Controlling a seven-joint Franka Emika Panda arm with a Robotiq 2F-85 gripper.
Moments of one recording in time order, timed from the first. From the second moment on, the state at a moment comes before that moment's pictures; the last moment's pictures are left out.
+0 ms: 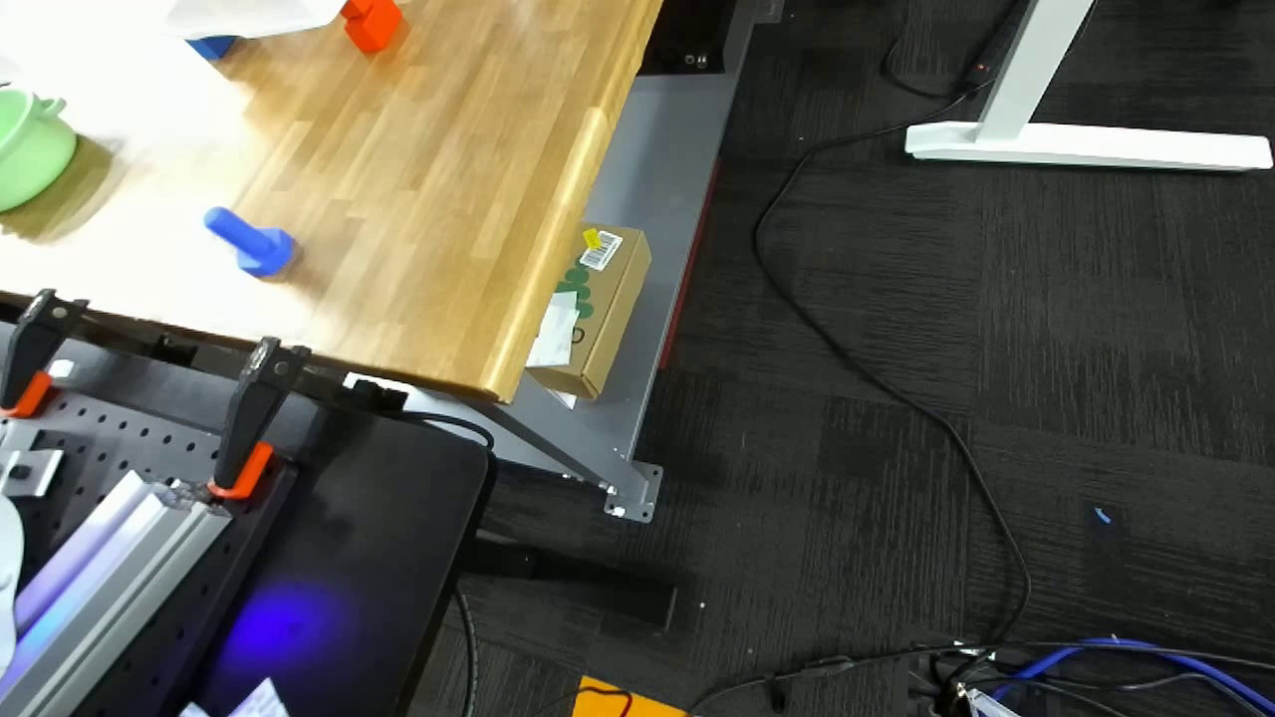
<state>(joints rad) 0.26 0.71 0.17 -0.99 -0.23 1.33 -0.55</state>
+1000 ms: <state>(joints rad) 0.28 0.44 0.18 -1.35 -0.23 1.45 -0.41</state>
